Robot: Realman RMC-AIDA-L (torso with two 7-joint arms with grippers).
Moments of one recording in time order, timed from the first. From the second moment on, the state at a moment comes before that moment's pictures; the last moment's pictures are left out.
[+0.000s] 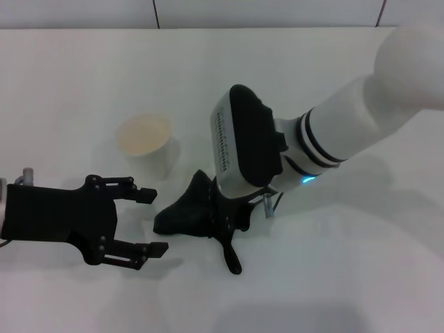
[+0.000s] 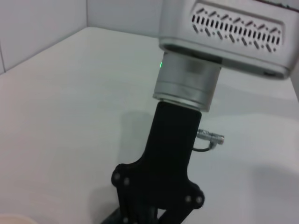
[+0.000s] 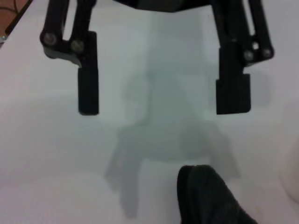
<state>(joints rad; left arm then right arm) -0.28 -2.07 1.07 1.22 2.01 1.72 -1.54 0.88 2.03 -2.06 -0.90 -1.92 -0.90 1.90</state>
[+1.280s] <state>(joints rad) -0.27 -2.08 1.07 1.21 2.00 1.72 -1.54 0.90 2.03 -2.04 -0.80 -1.89 -0.79 1.90</state>
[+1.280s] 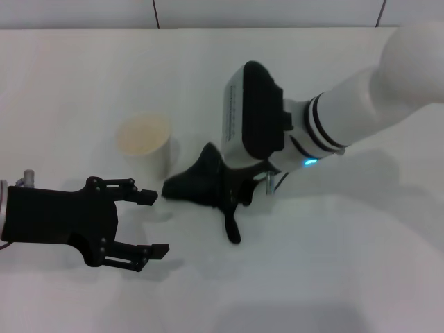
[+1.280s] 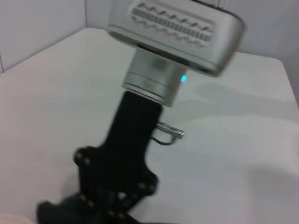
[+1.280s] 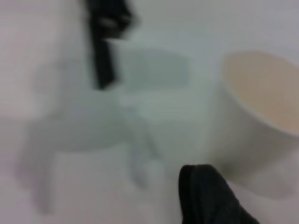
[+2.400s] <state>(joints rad) -0.26 -2.07 1.06 1.22 1.99 1.72 -1.54 0.86 2.02 -1.91 -0.83 -1.92 -0.86 1.86</state>
